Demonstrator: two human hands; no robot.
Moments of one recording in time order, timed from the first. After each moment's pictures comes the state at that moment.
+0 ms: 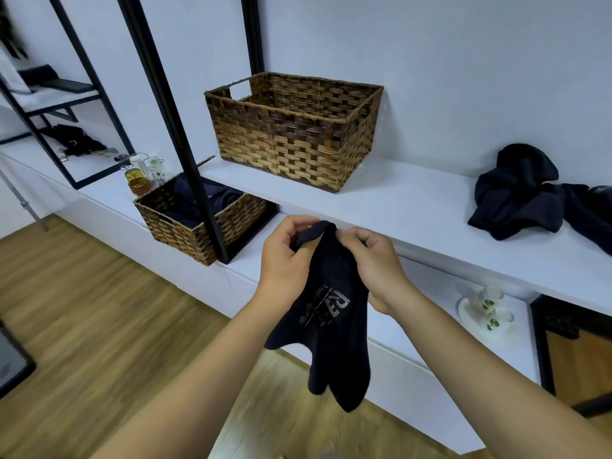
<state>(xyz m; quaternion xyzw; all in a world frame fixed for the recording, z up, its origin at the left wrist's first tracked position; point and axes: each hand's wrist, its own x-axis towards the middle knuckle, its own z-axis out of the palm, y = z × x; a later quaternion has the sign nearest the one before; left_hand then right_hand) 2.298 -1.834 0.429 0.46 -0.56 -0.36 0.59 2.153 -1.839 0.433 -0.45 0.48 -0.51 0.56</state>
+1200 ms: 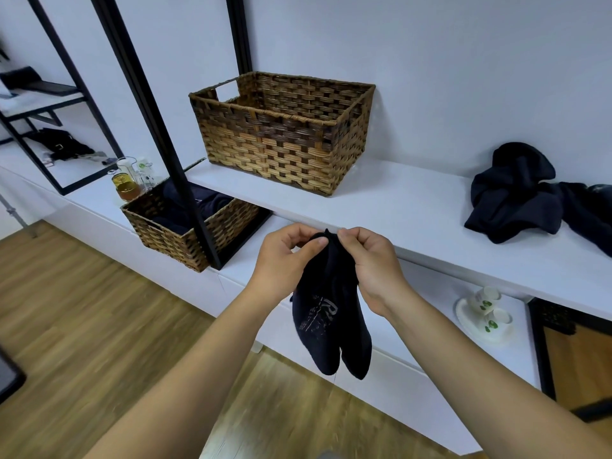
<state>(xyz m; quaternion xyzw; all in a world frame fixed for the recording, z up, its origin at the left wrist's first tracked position) 2.300 -1.867 0.428 0.47 -0.59 -0.43 0.49 2.145 -1.860 0.426 -0.43 0.48 -0.54 0.54</state>
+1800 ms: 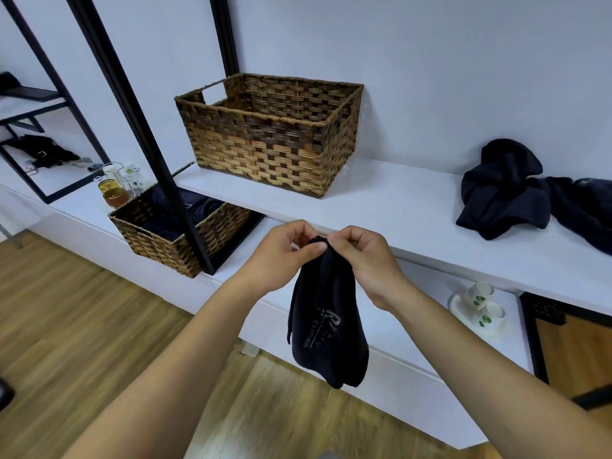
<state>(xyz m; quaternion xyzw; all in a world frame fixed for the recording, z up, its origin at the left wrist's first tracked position) 2.309 -1.891 0.438 0.46 -0.69 -0.43 0.36 2.132 -1.873 0.421 -0.51 0.47 -0.50 0.52</state>
